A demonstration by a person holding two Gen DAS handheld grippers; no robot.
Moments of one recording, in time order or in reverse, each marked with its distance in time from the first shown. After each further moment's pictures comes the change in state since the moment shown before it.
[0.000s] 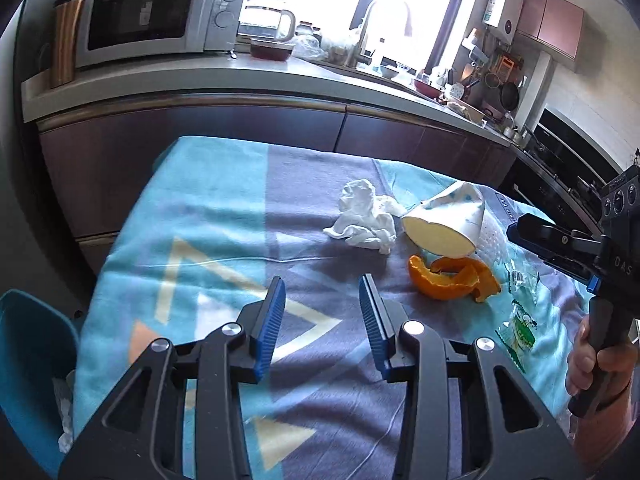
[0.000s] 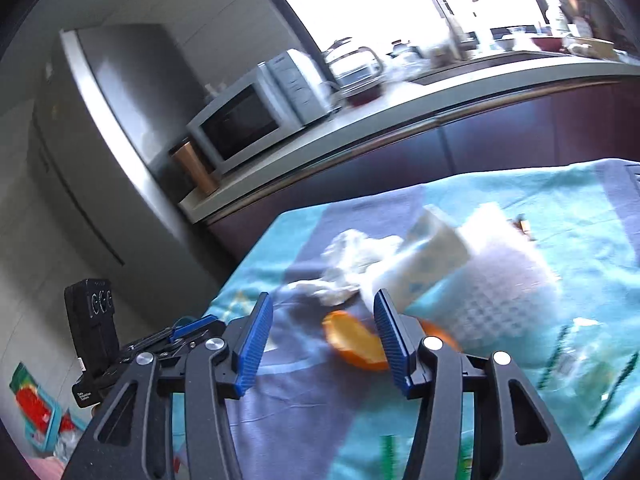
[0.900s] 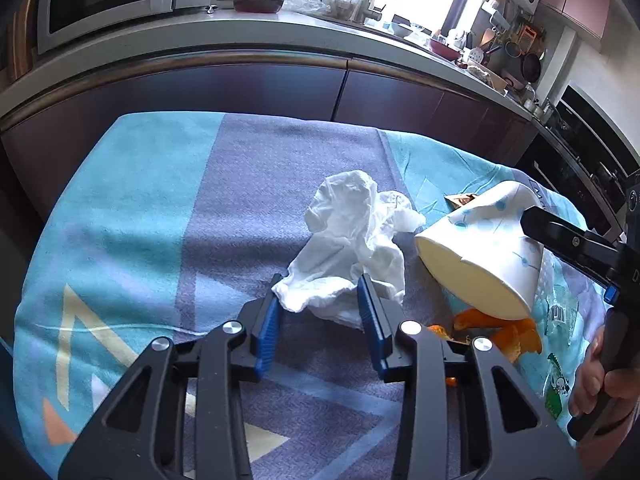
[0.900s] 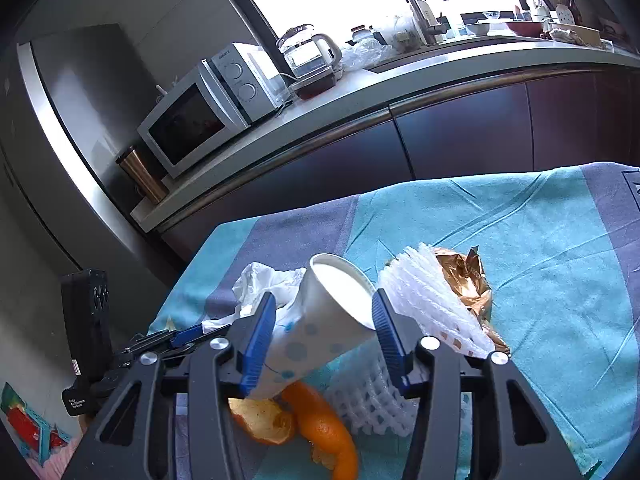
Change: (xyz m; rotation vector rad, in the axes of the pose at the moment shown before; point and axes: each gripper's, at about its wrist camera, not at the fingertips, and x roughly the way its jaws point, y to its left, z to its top) left arm 0.114 -0.034 0.037 -0.017 0.151 0.051; right arm 0.053 -0.055 0.034 0.011 0.065 -0.065
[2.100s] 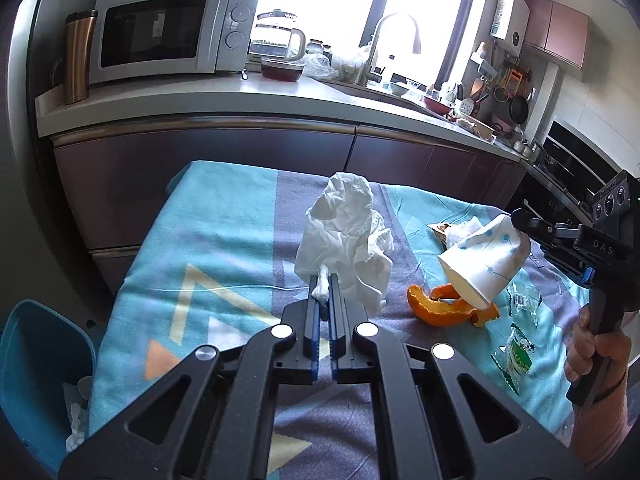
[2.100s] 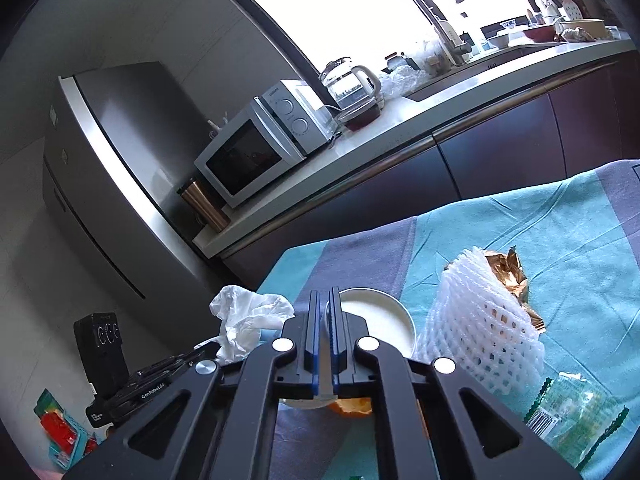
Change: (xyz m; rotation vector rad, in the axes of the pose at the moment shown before) left arm -0.134 0.039 -0.048 -0.008 -0.226 -0.002; right arm -0.059 0.027 -0.014 0.018 -0.120 0.214
